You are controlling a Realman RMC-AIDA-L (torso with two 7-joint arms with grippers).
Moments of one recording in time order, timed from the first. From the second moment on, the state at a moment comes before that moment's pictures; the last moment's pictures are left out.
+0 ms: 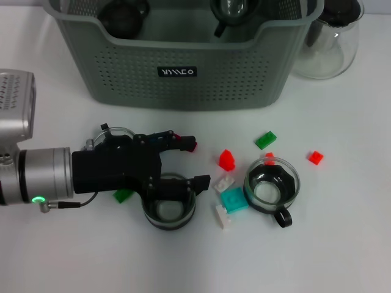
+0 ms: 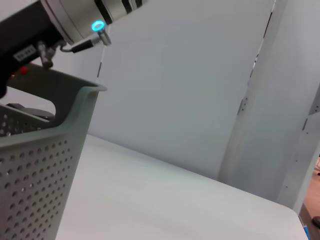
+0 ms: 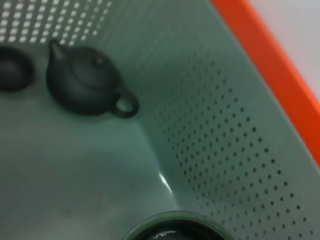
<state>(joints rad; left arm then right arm) -0.49 -2.16 0.56 0.51 2.12 1.71 -1.15 1.28 2.10 -1.22 -0.43 -2.84 -0.62 2.23</state>
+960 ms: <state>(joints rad) -0.49 -2.16 0.56 0.51 2.12 1.70 -1.15 1.26 2.10 -1.29 -0.42 -2.84 -0.62 2.24</state>
